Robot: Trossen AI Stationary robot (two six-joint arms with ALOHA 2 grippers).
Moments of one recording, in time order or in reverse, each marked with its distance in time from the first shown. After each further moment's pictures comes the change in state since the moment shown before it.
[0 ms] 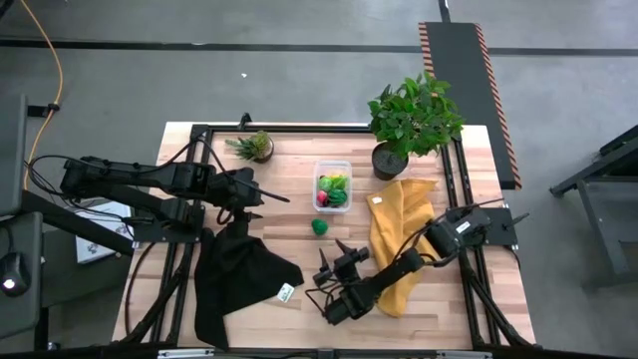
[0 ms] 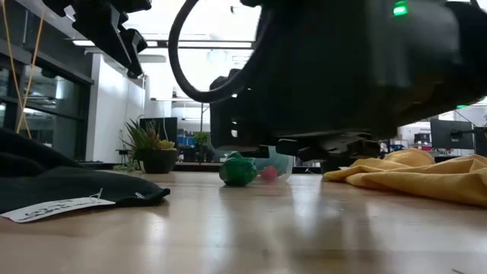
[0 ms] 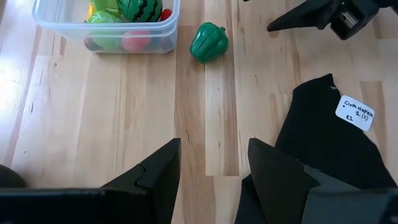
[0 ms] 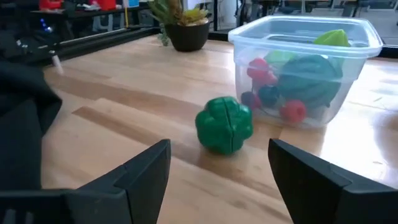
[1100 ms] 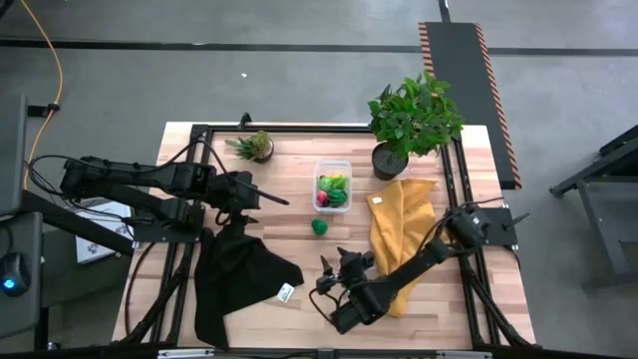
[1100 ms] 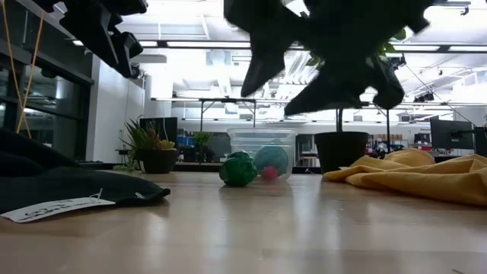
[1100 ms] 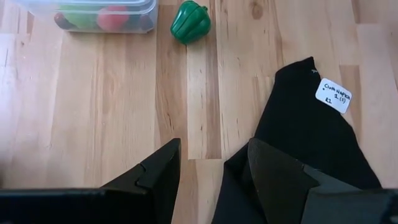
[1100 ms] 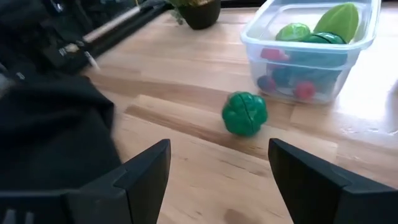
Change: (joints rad) left arm 0.000 0.000 0.000 -0.057 0.071 -0.018; right arm 0.043 -0.205 0.002 -0.031 -0.200 0.050
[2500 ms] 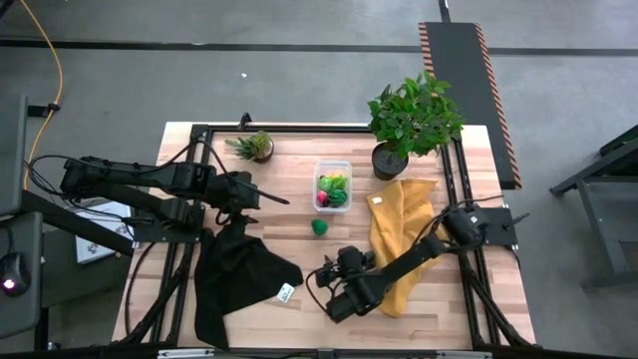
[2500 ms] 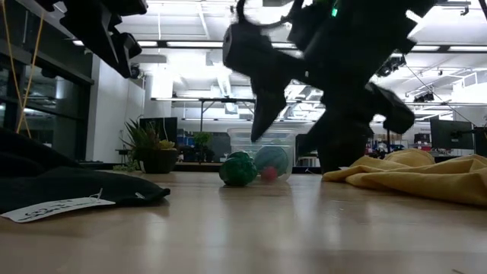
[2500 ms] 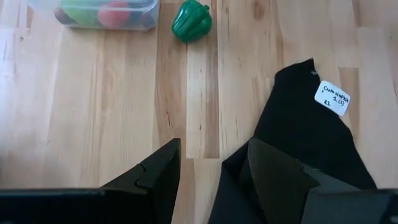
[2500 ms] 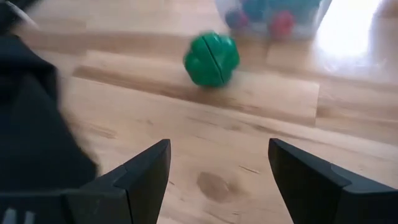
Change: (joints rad) left arm 0.000 0.000 0.000 -0.004 0.000 -0.027; right arm -0.050 0.009 -0.002 -0.045 -0.245 0.092
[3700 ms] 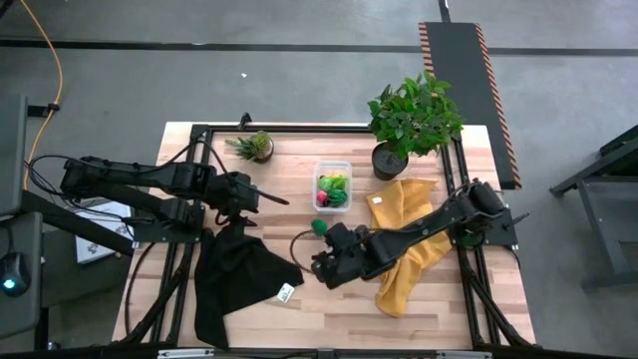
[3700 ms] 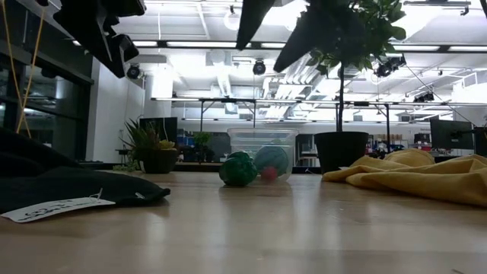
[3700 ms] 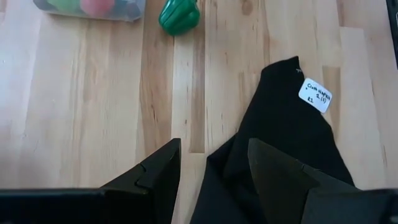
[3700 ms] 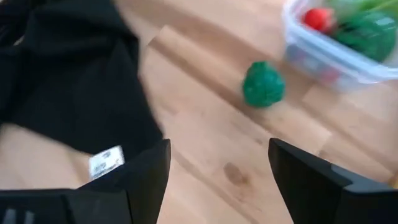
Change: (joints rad) left arm 0.000 0.000 0.000 -0.014 0.053 -0.039; right arm -0.123 -0.280 0.037 0.046 -0.391 -0.613
